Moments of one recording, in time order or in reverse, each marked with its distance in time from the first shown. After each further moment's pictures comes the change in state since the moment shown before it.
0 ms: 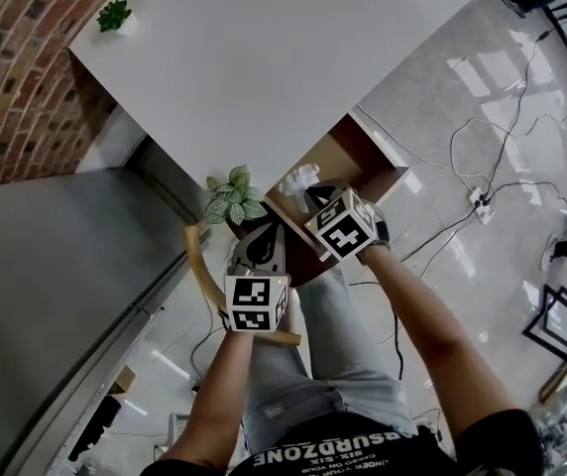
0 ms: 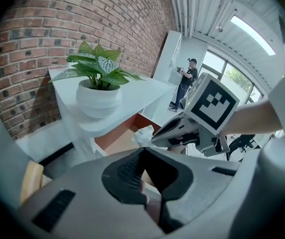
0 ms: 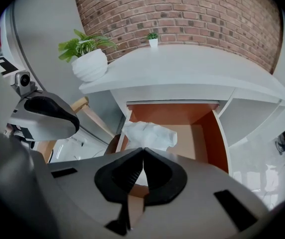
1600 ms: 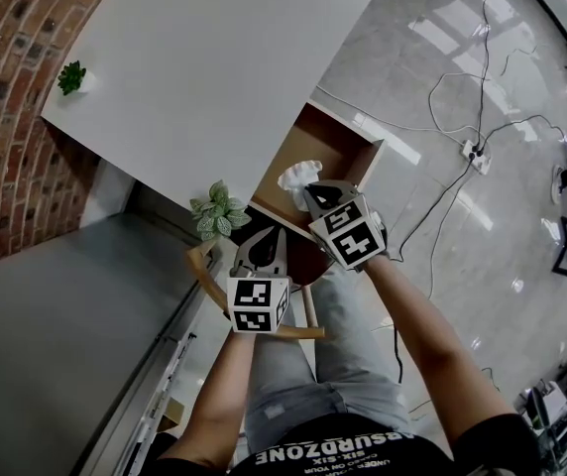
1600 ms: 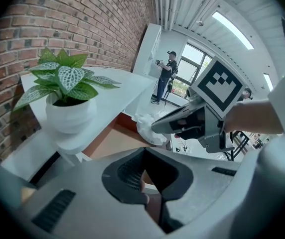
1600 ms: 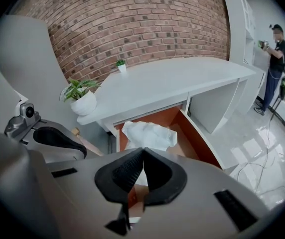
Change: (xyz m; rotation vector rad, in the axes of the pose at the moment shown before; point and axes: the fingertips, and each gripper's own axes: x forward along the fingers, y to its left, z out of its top) left arm -0.005 -0.027 0.006 0.162 0.082 -0.192; right arm -0.062 -0.011 -0.001 0.352 -0.194 -0.173
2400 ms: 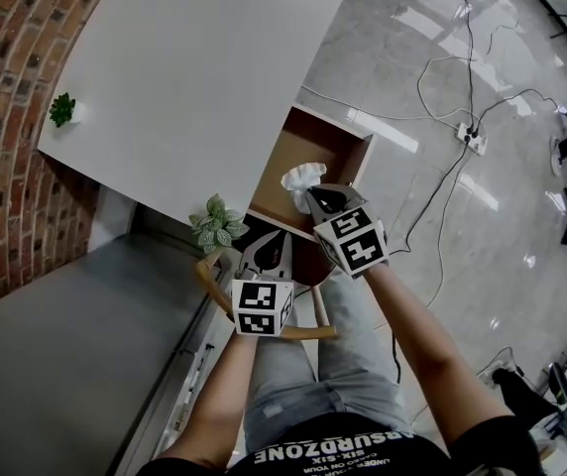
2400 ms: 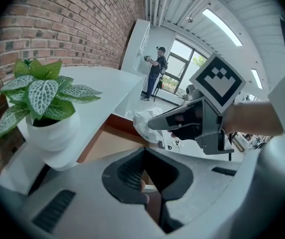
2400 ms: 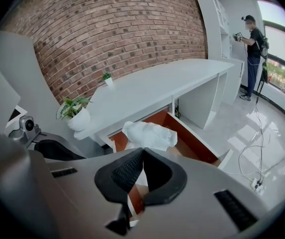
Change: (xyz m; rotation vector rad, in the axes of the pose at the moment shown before) left arm 0.003 -0.015 0.010 0.089 0.043 -0.106; right arm -0.022 -0.012 0.004 0.188 -0.097 -0.076
